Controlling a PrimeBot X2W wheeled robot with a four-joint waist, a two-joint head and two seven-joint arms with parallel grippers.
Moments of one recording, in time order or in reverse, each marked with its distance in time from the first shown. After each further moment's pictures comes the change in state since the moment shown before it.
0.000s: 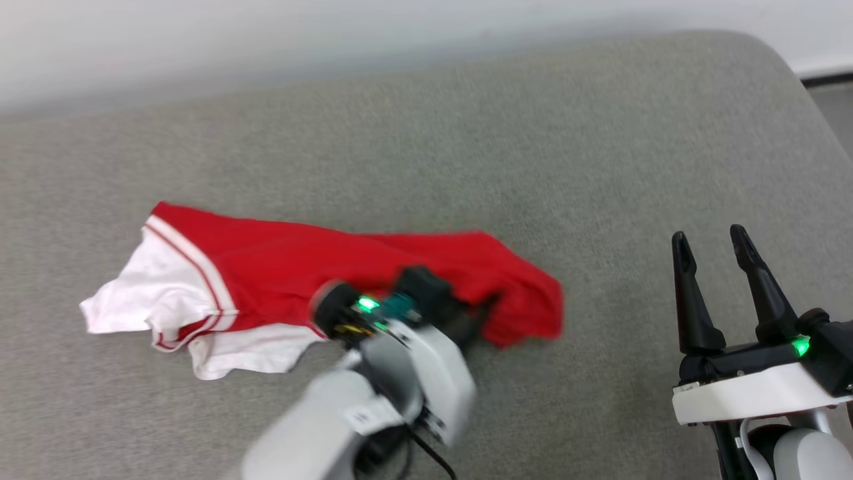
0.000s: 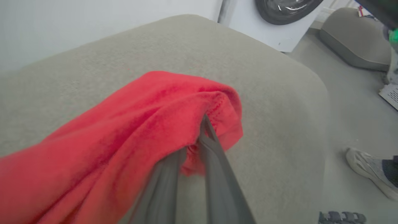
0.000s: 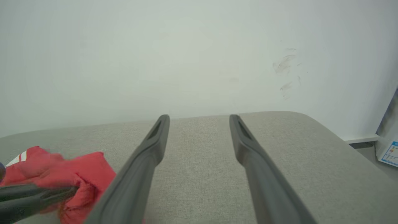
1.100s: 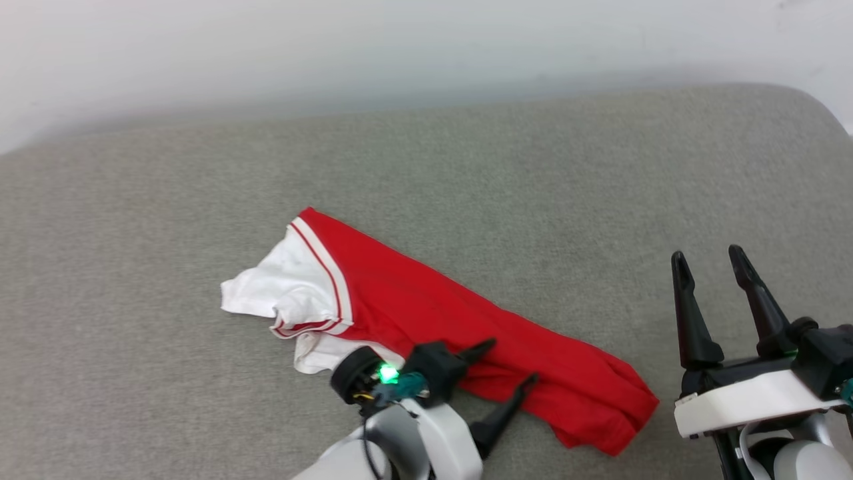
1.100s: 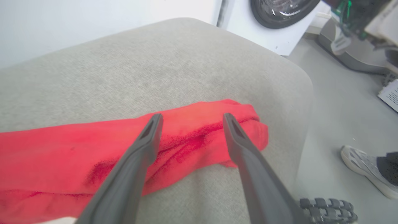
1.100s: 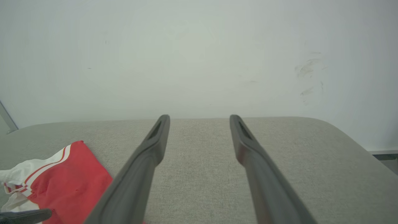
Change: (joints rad) left arm 0.082 0.049 -0.193 -0.057 -0.061 0.049 -0.102; right arm 0.019 0.000 -0.019 0.032 -0.038 0.000 0.030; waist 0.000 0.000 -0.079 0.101
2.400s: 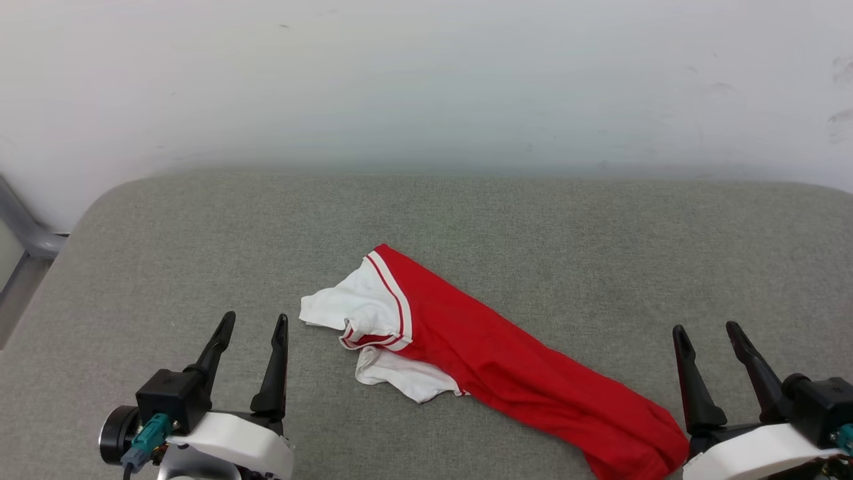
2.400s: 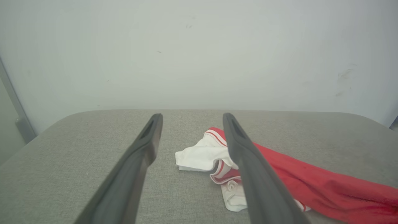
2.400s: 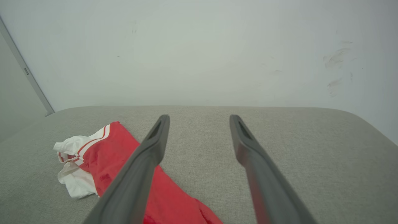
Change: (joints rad) left arm 0.364 0.106 0.596 -0.092 0.070 0.171 -0.268; right arm 0.166 0.000 -0.024 -0.037 0.022 0.000 0.104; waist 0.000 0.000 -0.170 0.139
